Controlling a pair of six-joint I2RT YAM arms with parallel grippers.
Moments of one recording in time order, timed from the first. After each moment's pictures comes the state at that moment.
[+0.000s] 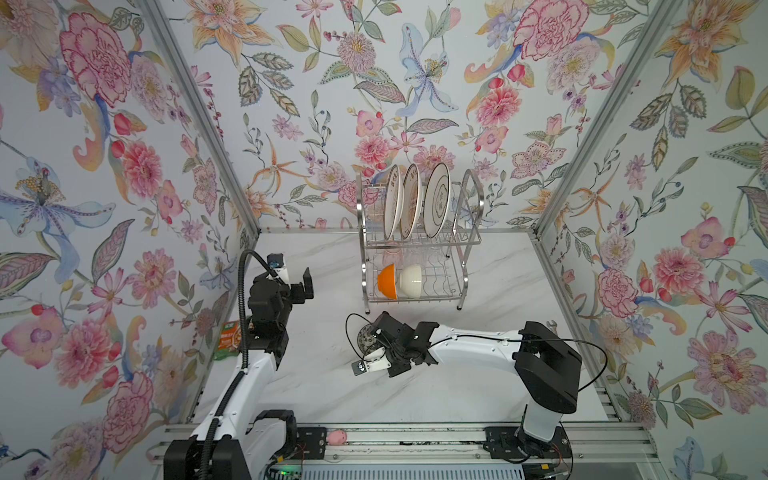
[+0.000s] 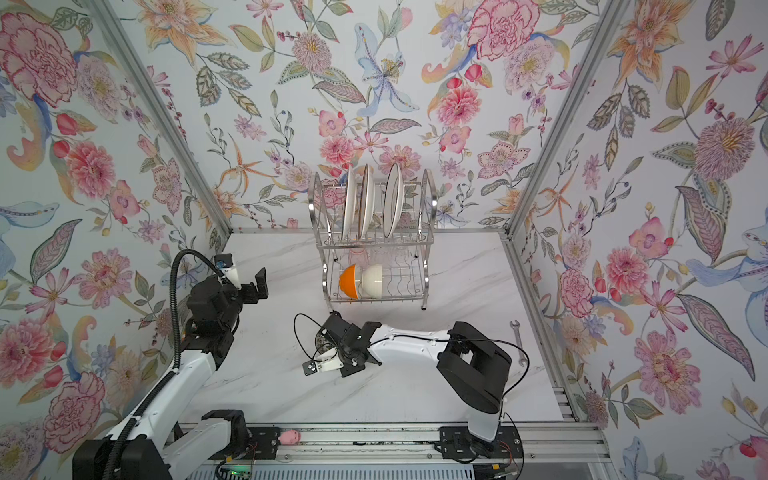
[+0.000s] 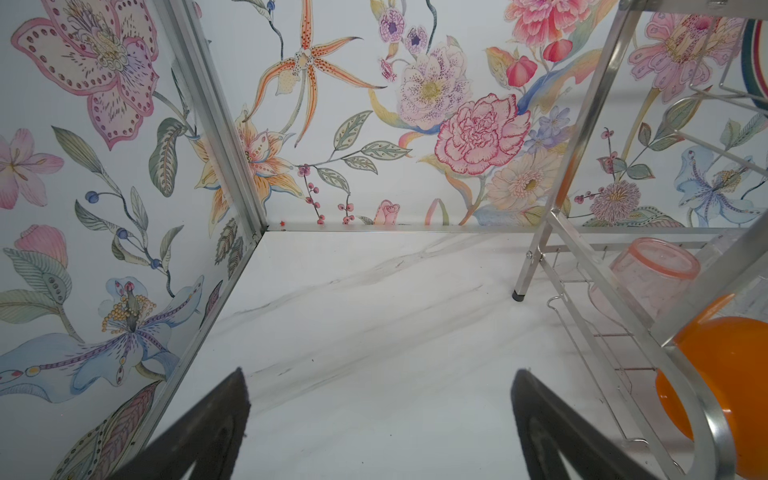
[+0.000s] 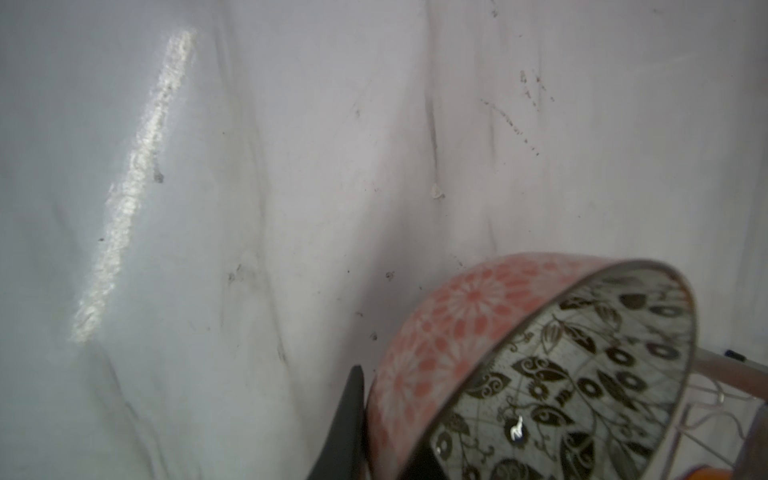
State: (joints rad) left arm -0.01 1.02 0.59 0.22 -0.05 0.01; right arm 1.12 1.81 1.18 -0.47 0.00 -0.94
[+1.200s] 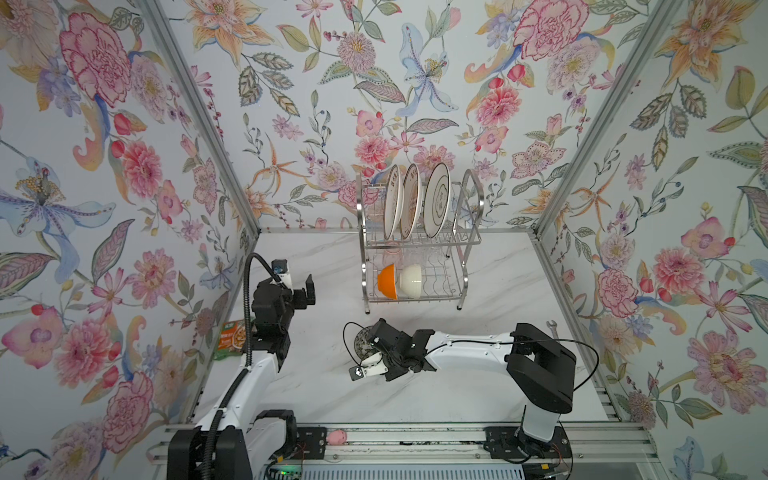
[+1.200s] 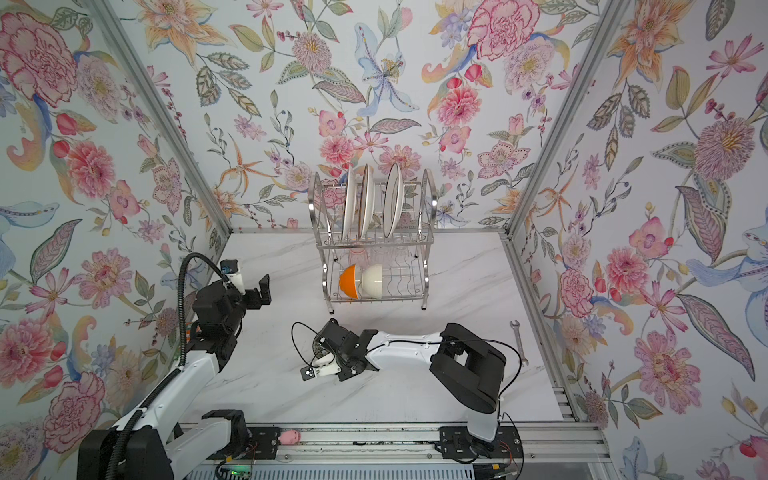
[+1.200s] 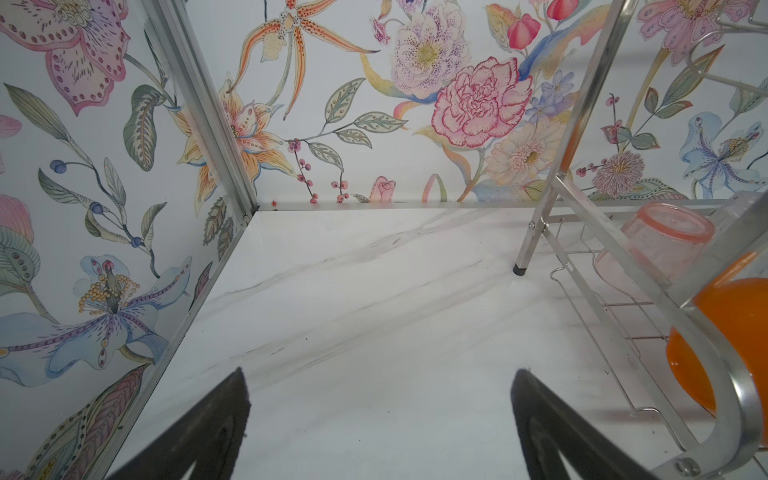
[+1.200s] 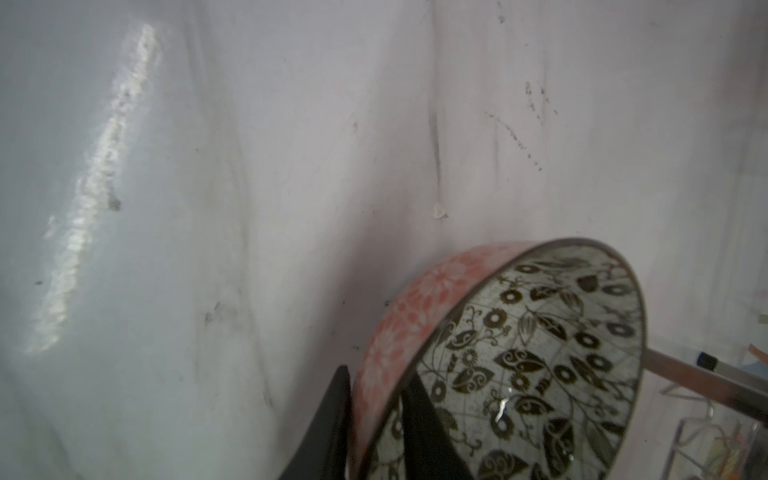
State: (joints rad) left arm -0.01 1.05 0.54 0.26 -0.03 0.02; right arm 1.15 1.83 1.13 -0.35 0.06 -0.93
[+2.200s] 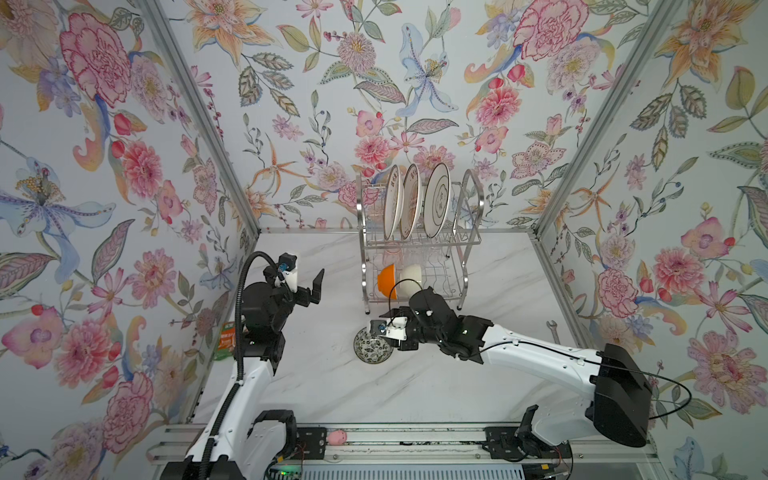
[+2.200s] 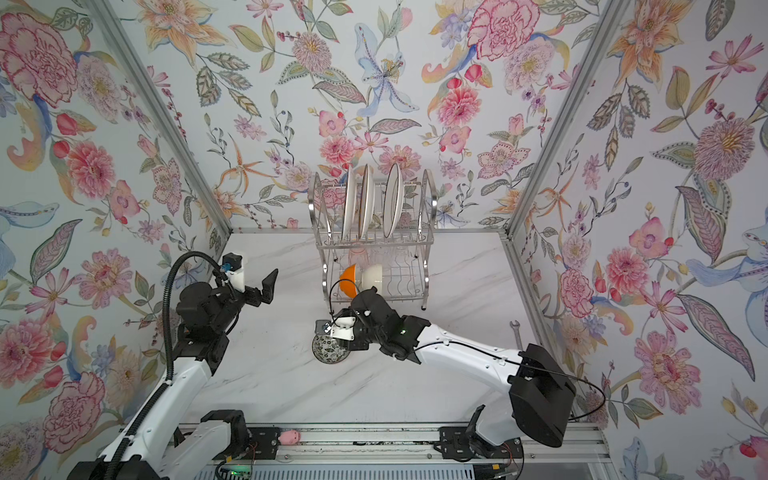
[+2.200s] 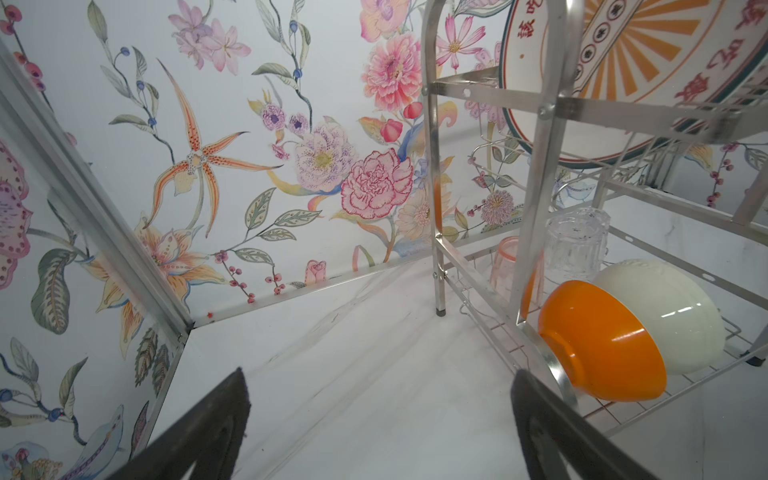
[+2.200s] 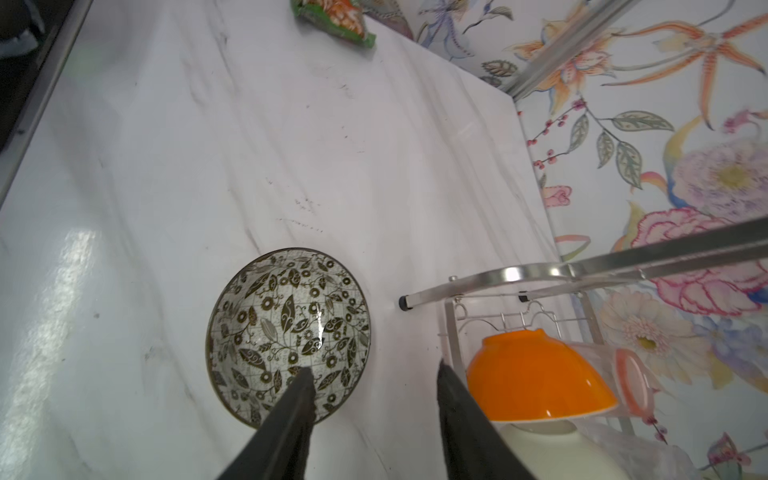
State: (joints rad) left arm -0.01 0.92 0.61 0.24 0.29 0.17; right arm 0.96 1.40 0.97 -0.11 -0.14 -0.67
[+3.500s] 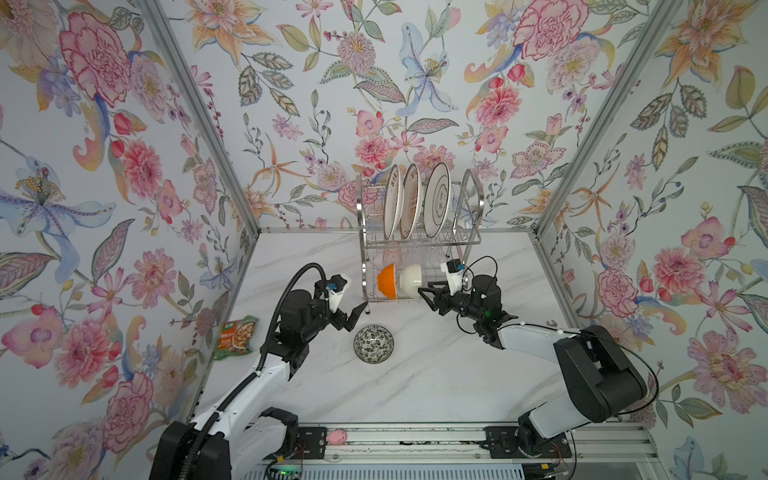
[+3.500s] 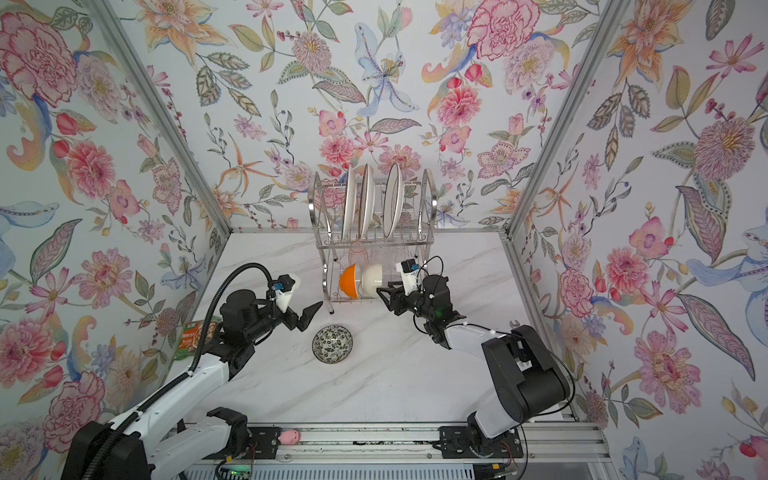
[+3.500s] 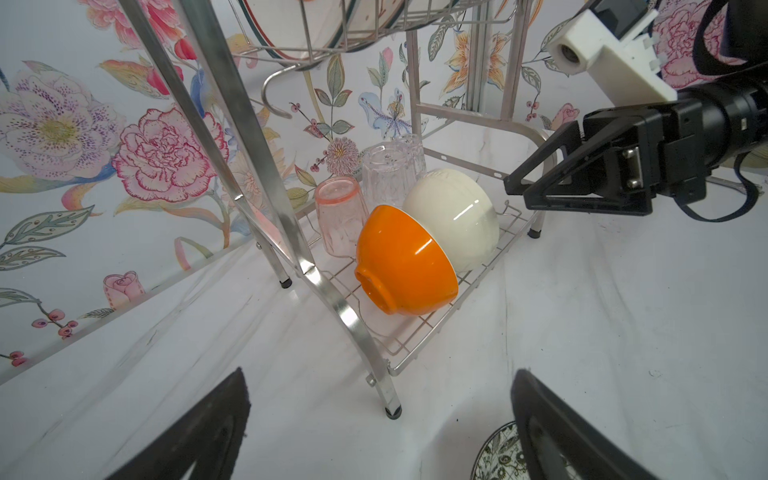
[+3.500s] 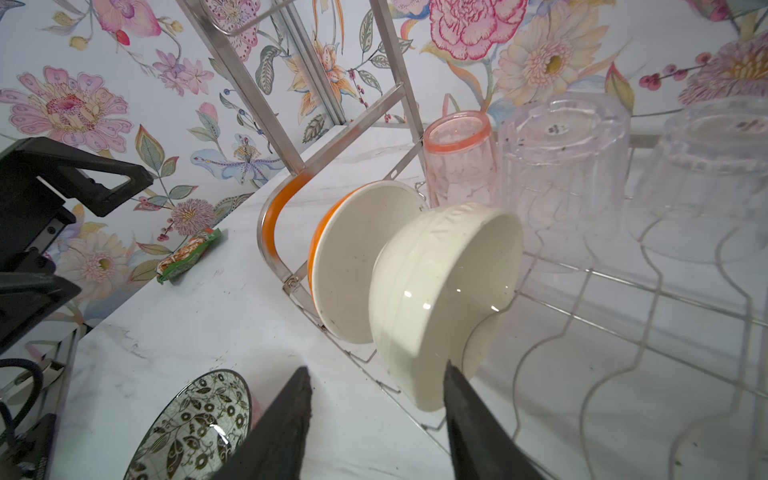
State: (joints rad) left arm -0.32 1.04 0.52 0.26 0.36 0.23; right arm 0.43 1.59 0.68 0.64 -0.49 0.27
